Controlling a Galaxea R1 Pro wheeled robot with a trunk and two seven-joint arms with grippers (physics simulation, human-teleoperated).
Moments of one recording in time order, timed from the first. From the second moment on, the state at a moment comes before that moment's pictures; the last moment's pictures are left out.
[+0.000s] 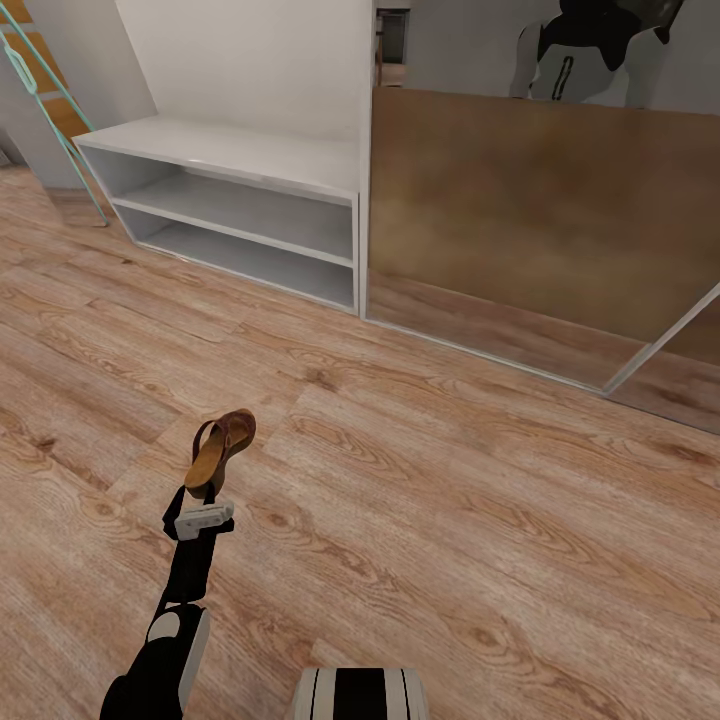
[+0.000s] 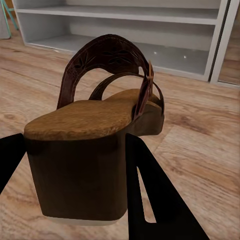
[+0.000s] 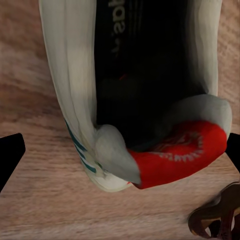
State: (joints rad) left arm -0.38 -0.12 0.35 -0.94 -0.15 -0.63 -0.10; right arm -0.40 -0.33 -0.06 0.05 0.11 0.12 0.01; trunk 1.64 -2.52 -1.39
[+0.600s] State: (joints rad) left arm -0.38 -0.12 0.35 -0.94 -0.15 -0.63 -0.10; right arm -0.40 -0.33 -0.06 0.05 0.11 0.09 0.01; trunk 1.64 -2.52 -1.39
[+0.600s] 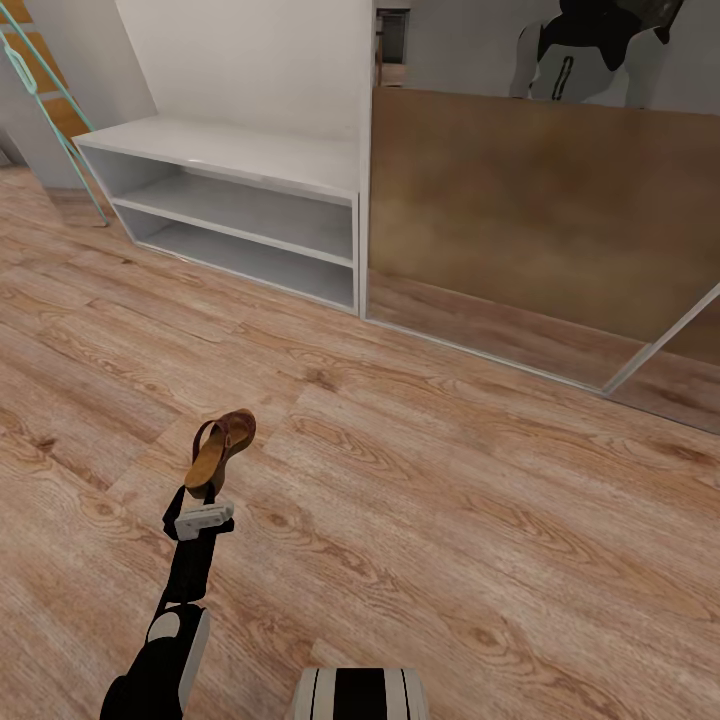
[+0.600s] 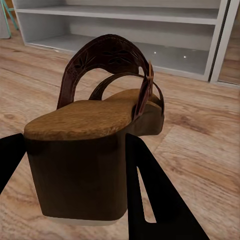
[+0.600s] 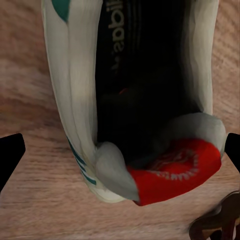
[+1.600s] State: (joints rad) left arm -0.38 -0.12 0.35 -0.94 -0.15 -0.63 -0.10; right arm -0.40 -0.33 -0.06 0.05 0.11 0.09 0.01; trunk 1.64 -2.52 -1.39
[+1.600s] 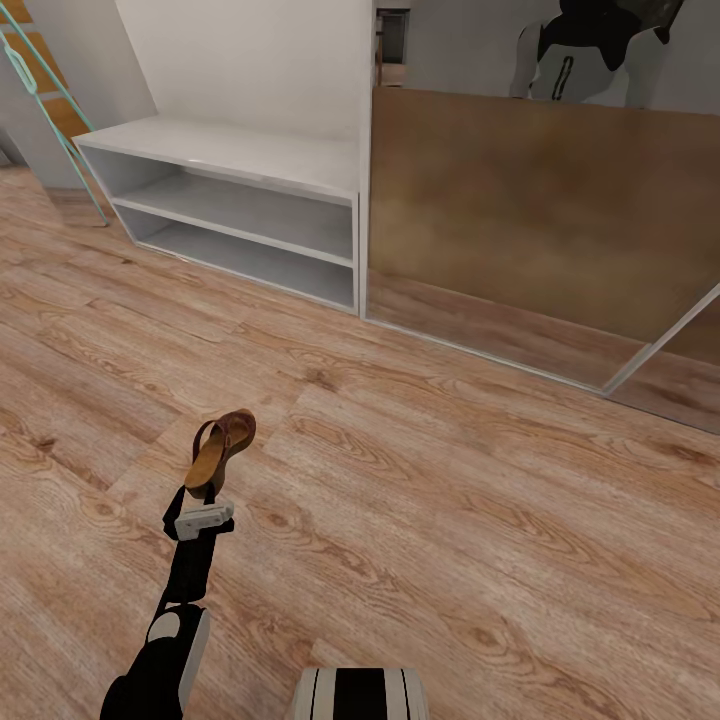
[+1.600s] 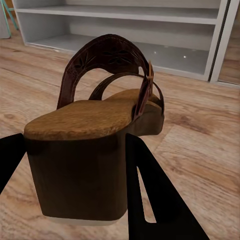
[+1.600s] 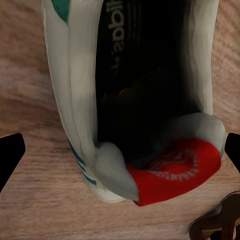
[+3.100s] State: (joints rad) left arm -0.38 -0.12 0.34 -0.94 -0.15 -0.63 -0.10; right arm -0.40 -0.33 -0.06 0.05 0.10 0.09 0.01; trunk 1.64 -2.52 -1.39
